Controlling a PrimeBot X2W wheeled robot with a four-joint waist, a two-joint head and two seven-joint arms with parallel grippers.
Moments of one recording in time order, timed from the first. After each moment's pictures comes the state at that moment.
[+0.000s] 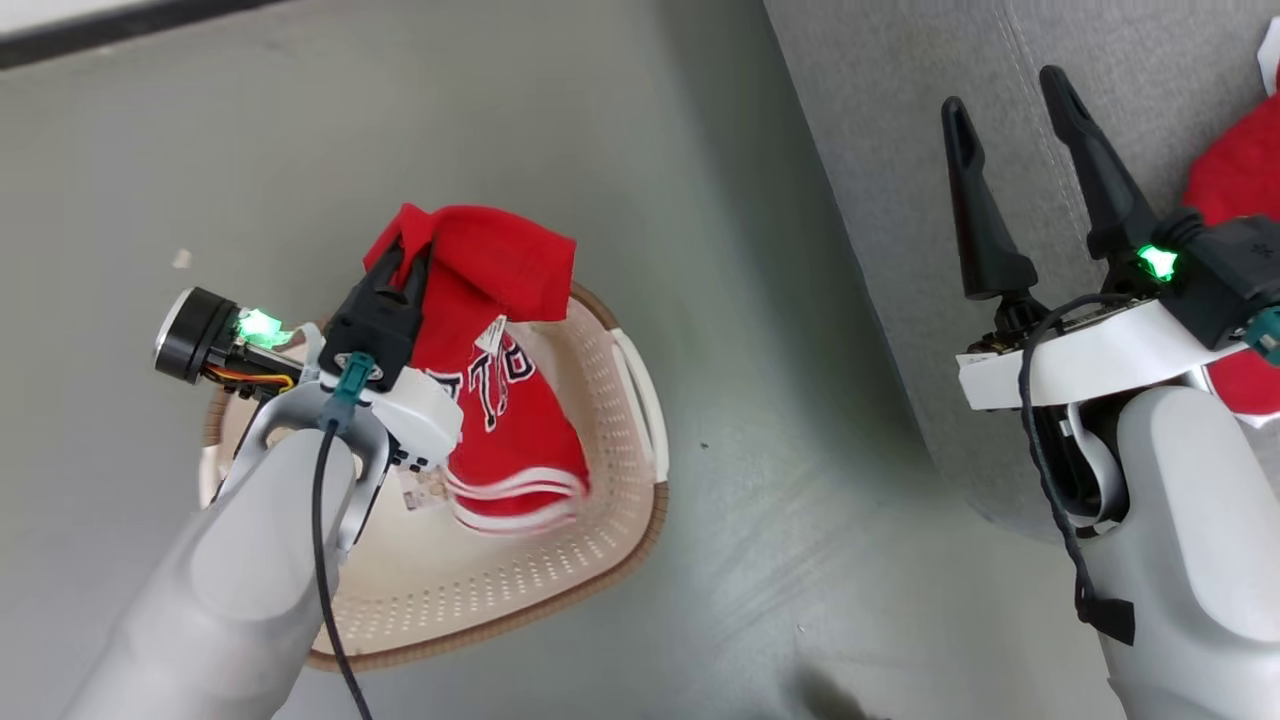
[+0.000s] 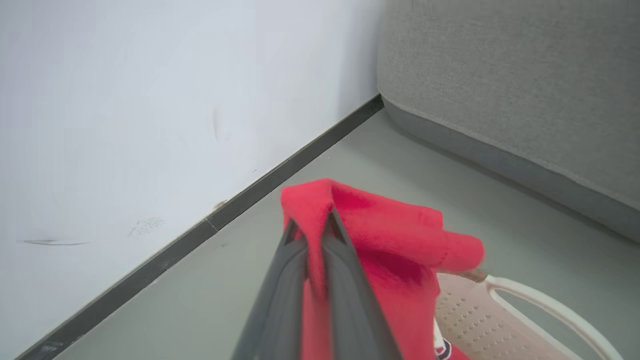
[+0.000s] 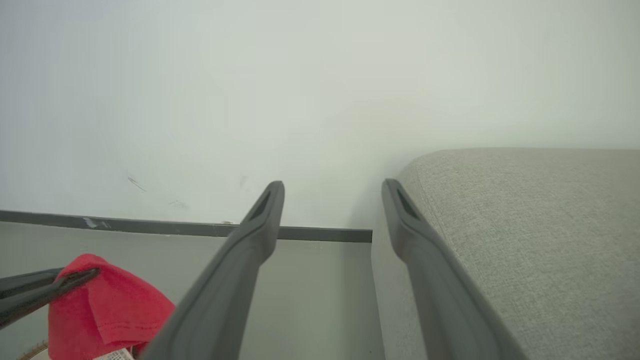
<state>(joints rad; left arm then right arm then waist) -0.74 0.17 -0.54 0.58 -0.14 0.15 -0.23 -0.49 -0.04 0.06 0.02 0.07 0.13 -0.26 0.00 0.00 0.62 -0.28</state>
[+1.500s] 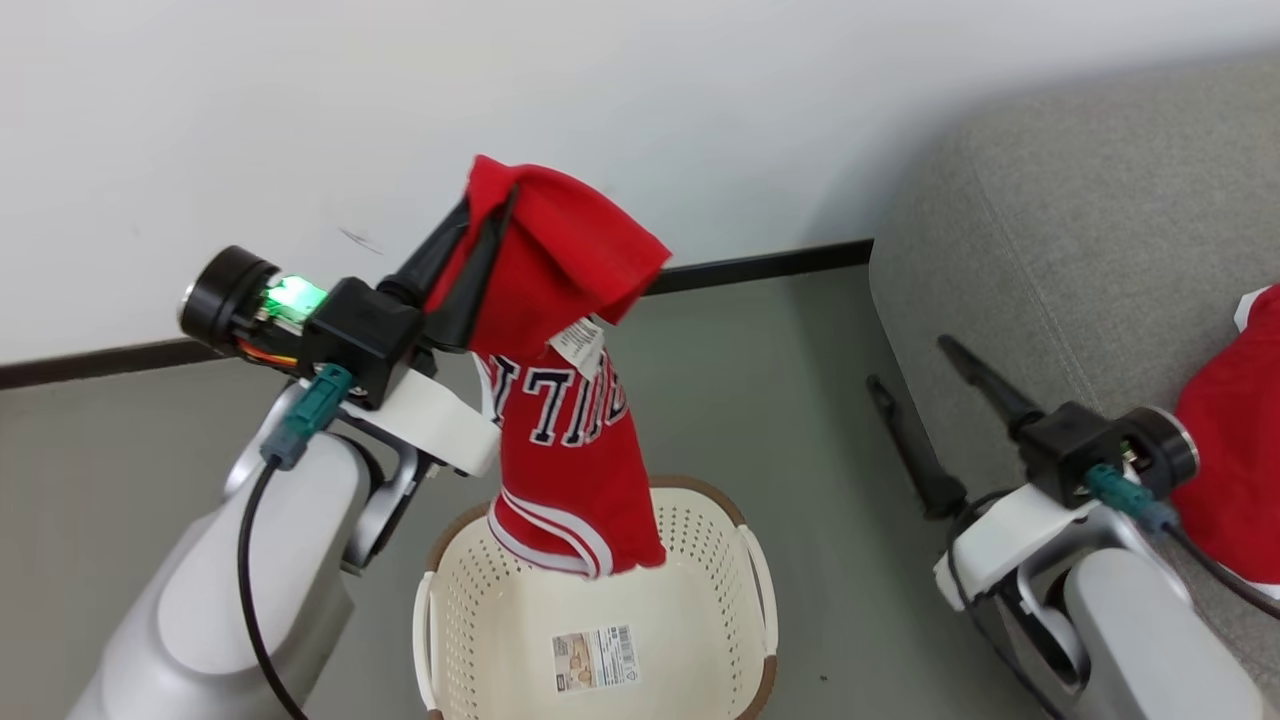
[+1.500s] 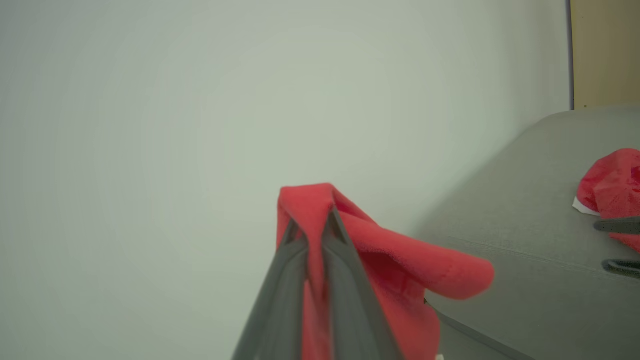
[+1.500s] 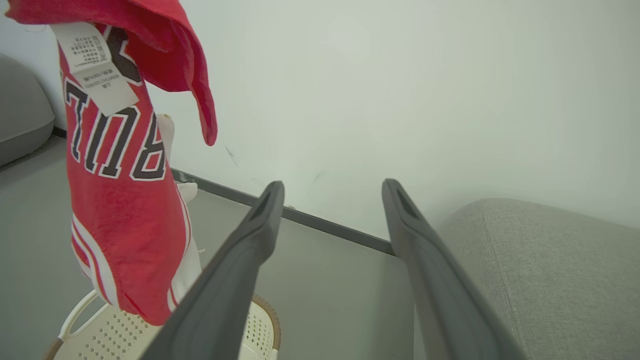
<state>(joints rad) -0.64 0.23 -0.52 0.13 -0.28 0.05 -0.17 -0.31 -0.18 0.26 0.22 0.02 0.13 -0.26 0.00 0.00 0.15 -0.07</state>
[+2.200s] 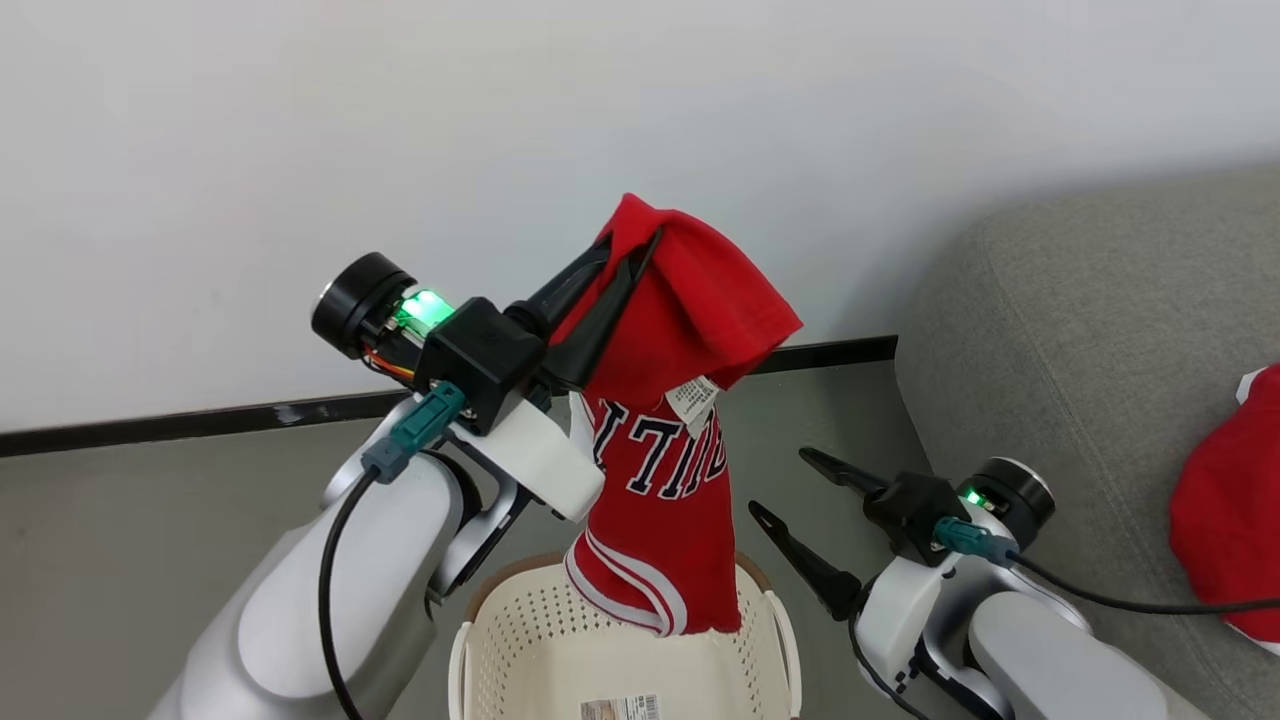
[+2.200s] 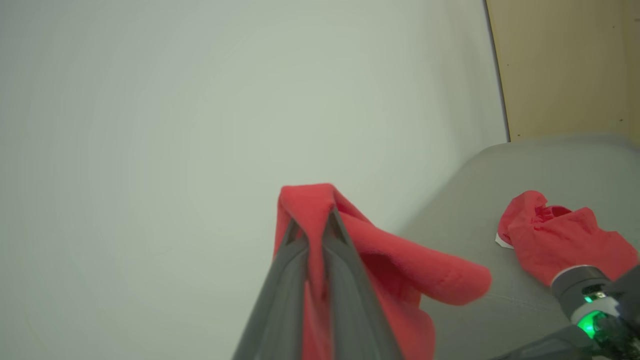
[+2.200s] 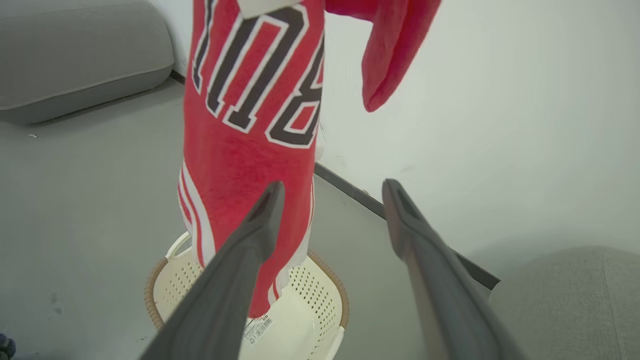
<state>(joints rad) -0.64 0.16 -0.60 0.05 -0.33 -0.01 -0.10 -0.41 -0.23 0.67 0.37 0.18 0.13 -0.24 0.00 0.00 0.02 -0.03</state>
